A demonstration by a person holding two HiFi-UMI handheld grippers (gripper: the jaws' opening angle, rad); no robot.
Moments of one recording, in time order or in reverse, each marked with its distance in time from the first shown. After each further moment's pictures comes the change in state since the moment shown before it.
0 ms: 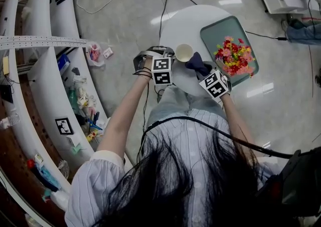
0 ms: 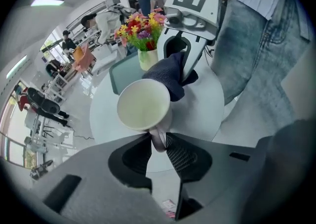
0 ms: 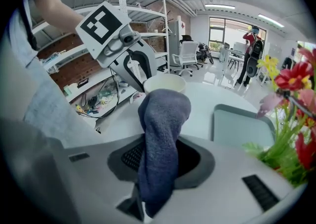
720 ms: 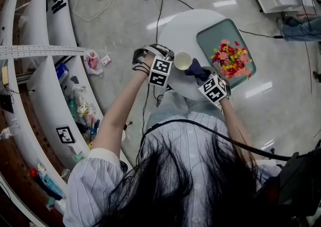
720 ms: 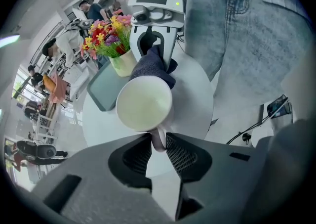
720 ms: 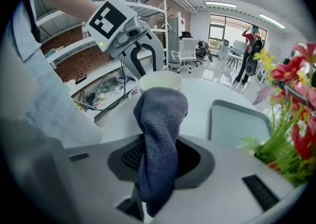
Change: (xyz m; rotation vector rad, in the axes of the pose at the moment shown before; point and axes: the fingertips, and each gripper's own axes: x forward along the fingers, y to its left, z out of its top) left arm 0.005 0.009 0.003 0.413 0.020 -0.081; right arm 0.000 -0.002 -0.012 -0.001 0.043 -0.019
